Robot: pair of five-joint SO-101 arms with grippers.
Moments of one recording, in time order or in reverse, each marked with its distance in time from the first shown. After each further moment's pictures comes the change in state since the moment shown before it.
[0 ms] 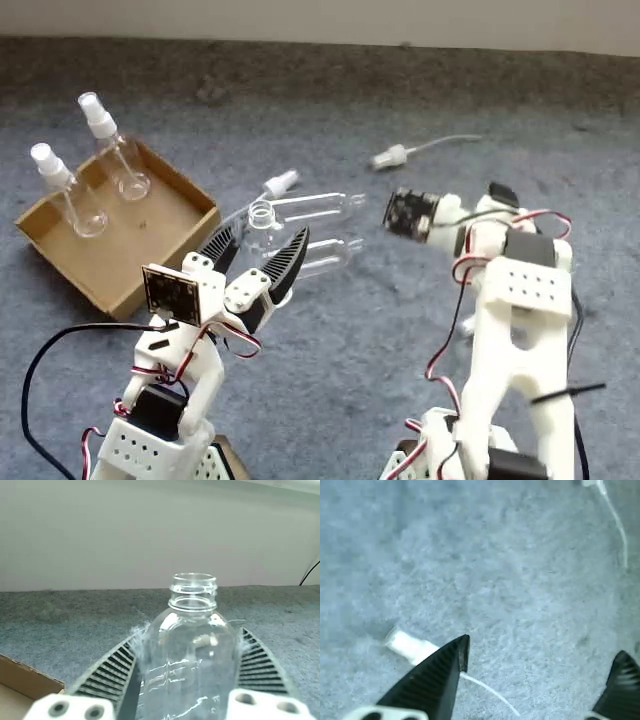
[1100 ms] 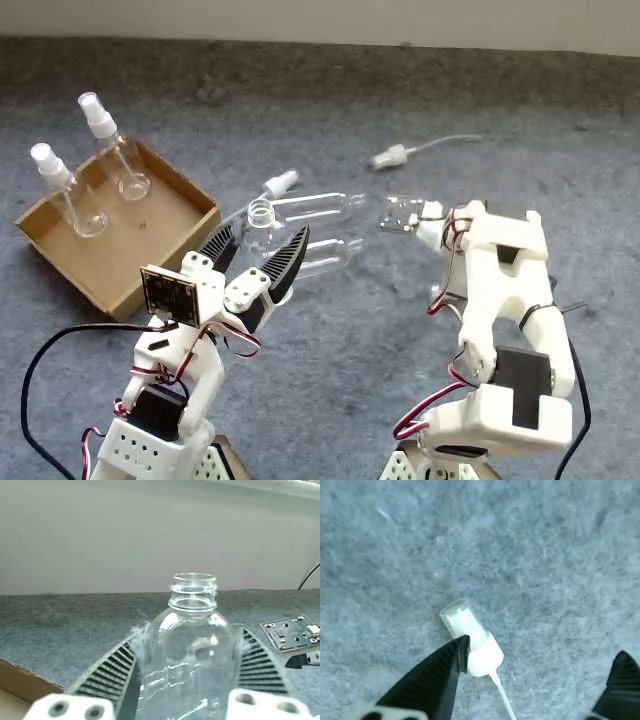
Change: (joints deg) left arm 0.0 0.0 0.0 -1.1 0.0; right arm -1.1 30.9 -8.3 -6.1 -2.6
